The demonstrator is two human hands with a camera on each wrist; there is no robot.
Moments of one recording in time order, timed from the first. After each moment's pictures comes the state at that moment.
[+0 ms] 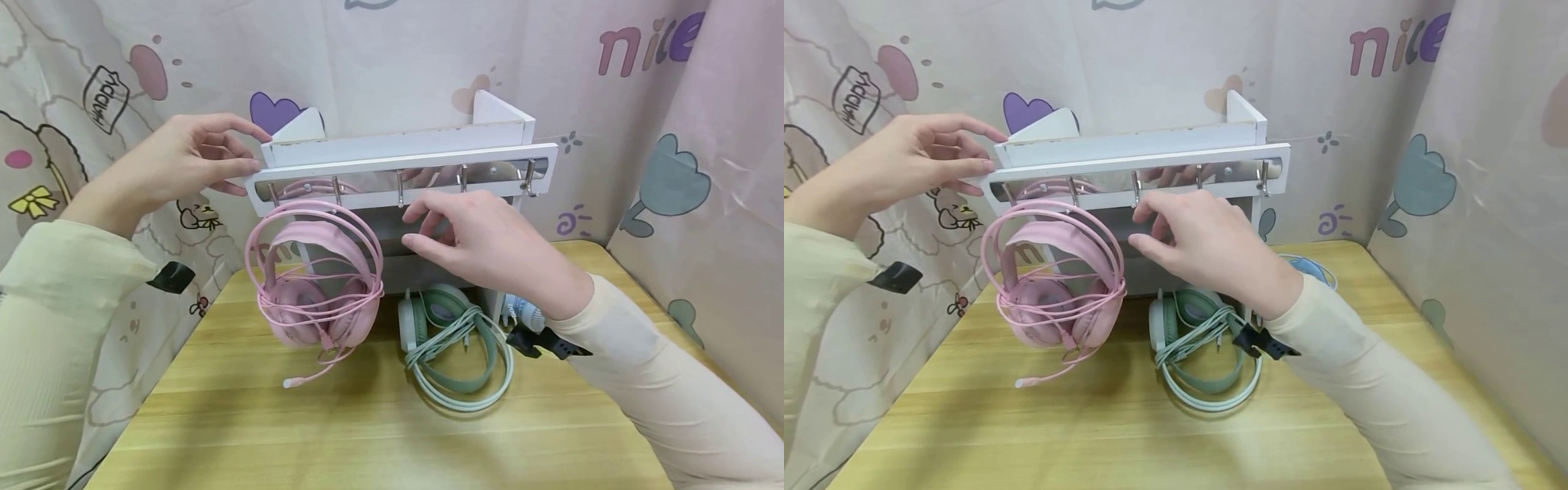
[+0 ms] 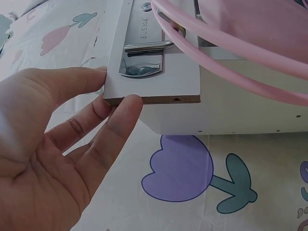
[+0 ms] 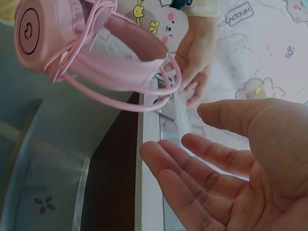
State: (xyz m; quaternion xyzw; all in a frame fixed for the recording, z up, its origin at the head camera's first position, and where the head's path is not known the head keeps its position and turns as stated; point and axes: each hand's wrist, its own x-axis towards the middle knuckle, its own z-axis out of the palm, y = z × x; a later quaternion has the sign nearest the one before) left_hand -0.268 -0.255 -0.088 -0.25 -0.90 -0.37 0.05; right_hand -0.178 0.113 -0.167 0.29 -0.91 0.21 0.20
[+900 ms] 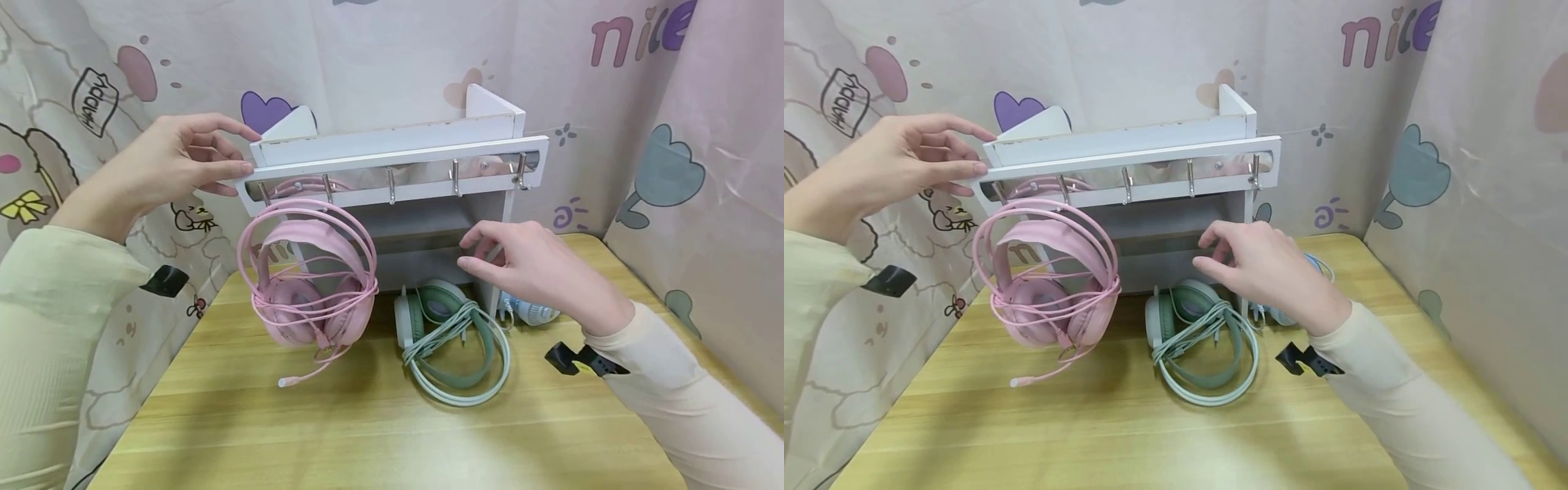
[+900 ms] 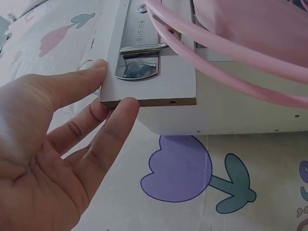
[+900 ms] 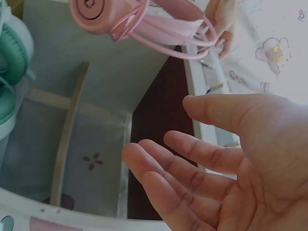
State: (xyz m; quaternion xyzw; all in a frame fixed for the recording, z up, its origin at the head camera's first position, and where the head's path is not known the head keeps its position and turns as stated) left_hand -0.269 -0.251 -0.091 -0.23 -0.89 -0.39 0.05; right_hand -0.182 0.176 -0.214 0.20 -0.95 0.22 0.12
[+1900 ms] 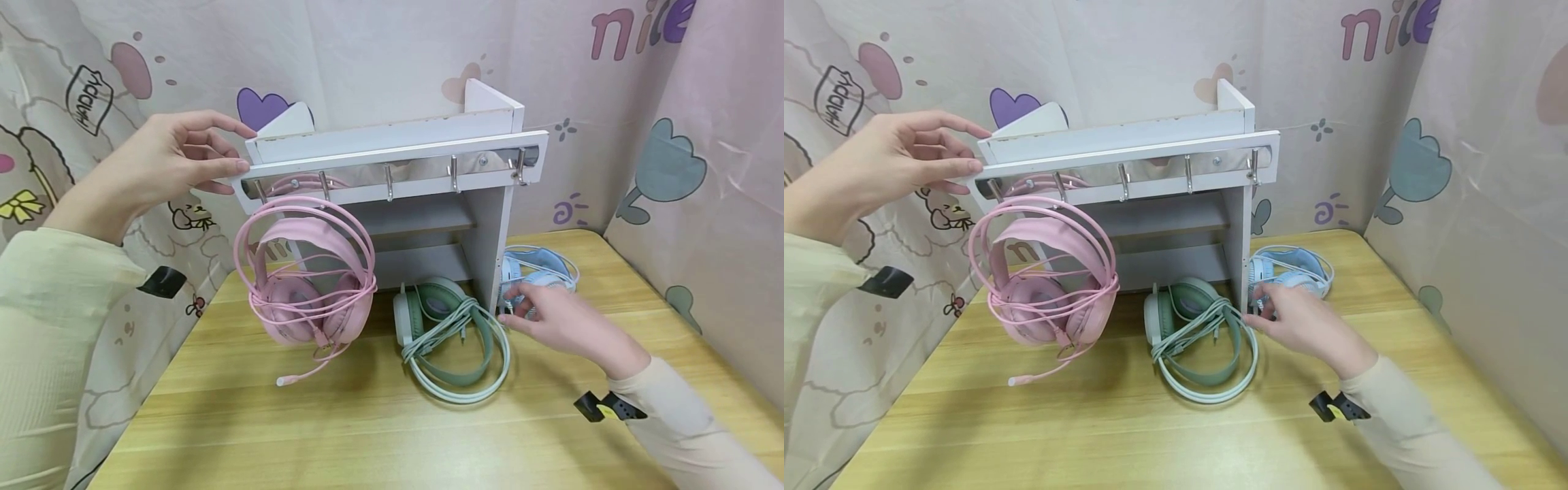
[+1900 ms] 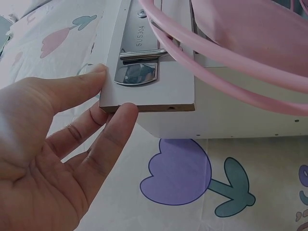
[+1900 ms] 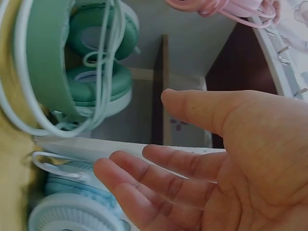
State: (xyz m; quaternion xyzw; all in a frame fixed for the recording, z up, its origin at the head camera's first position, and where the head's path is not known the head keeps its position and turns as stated) left_hand -0.269 -0.250 -0.093 -0.22 -0.89 -0.40 0.06; right_hand -0.187 0.231 -0.317 0.16 -0.96 0.21 0.05
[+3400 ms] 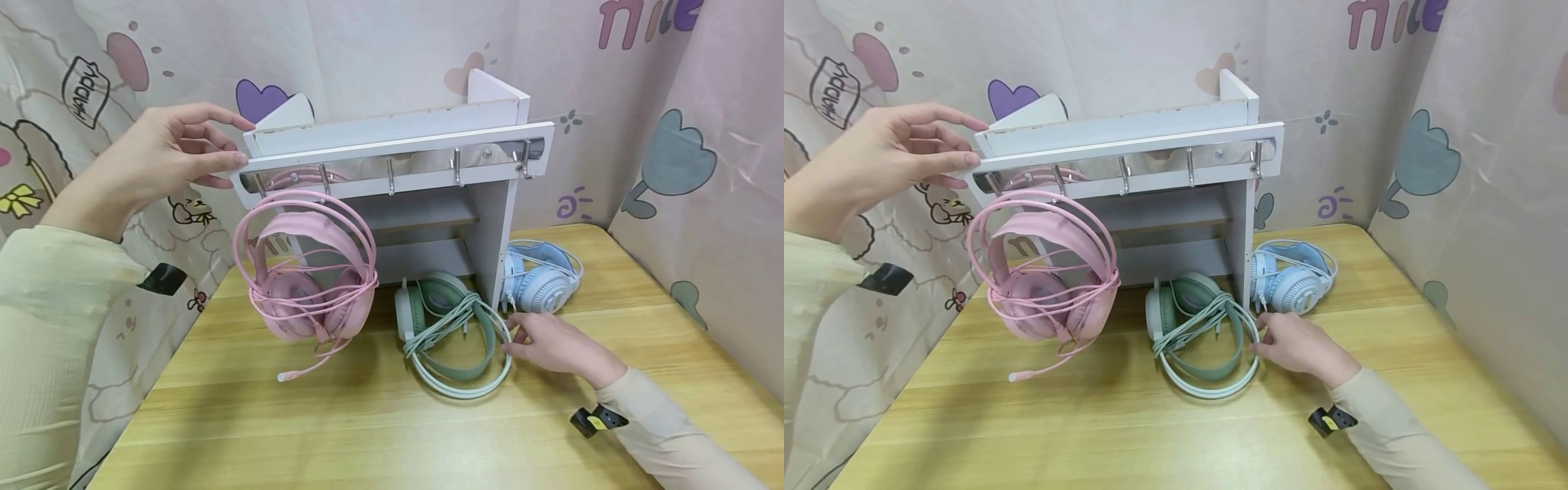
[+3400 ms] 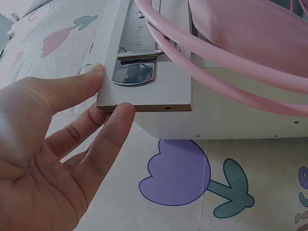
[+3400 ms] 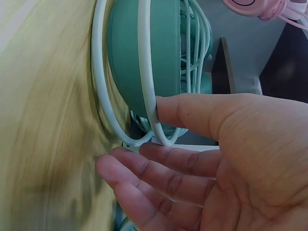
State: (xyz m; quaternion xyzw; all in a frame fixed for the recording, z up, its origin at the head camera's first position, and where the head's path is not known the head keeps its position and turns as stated) left_hand -0.270 -0.249 -0.094 -0.20 -0.89 -0.40 0.06; right_hand -0.195 0.232 -0.377 0.16 -0.96 0.23 -0.05
